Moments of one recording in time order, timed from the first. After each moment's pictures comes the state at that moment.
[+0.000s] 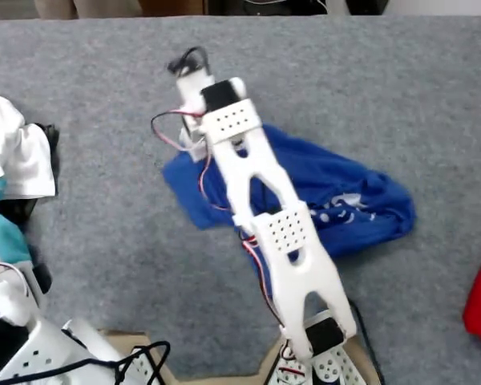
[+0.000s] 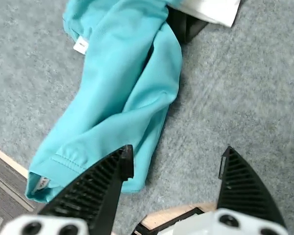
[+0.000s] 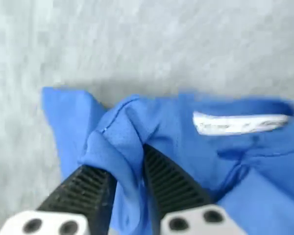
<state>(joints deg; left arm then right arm) -56.8 -71.6 38.0 98.4 -34.9 -28.1 61.3 -74.2 97.7 -5.7</state>
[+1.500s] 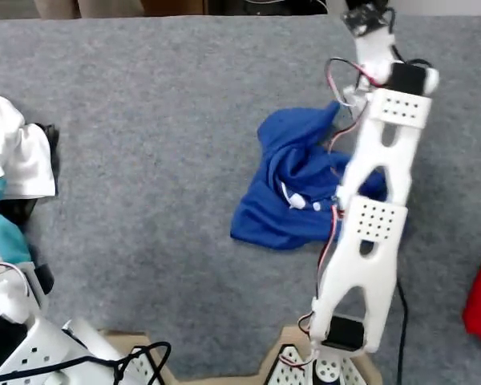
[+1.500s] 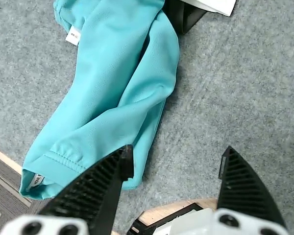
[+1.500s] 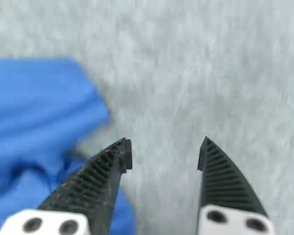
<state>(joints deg) -56.8 -71.6 38.9 98.4 -34.9 8.3 60.9 -86.5 91.6 24.7</state>
